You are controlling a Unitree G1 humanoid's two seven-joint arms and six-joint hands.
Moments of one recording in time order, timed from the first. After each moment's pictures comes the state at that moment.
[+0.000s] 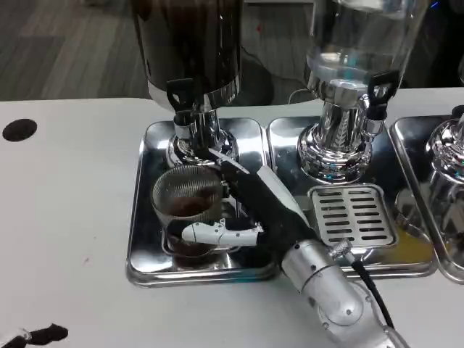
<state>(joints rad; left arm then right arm) 0.98 0.24 0.35 -0.35 0.55 -0.54 0.09 -0.31 0.02 0.30 0.47 -0.28 -0.17 0.06</state>
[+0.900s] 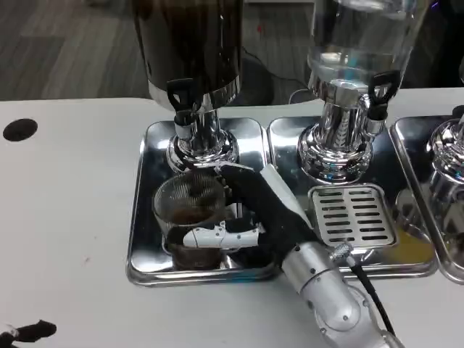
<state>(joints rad) 0.98 0.24 0.37 -0.35 0.52 -0.54 0.09 -0.29 0.03 0.30 0.47 -0.30 -0.19 -0.01</state>
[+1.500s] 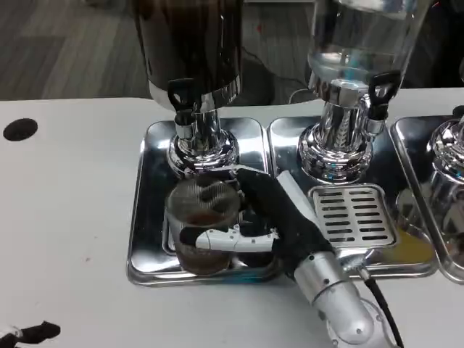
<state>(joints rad) 0.98 0.24 0.36 -0.35 0.52 -0.54 0.09 -0.22 0.02 0.27 0.42 -0.27 -0.21 -0.01</state>
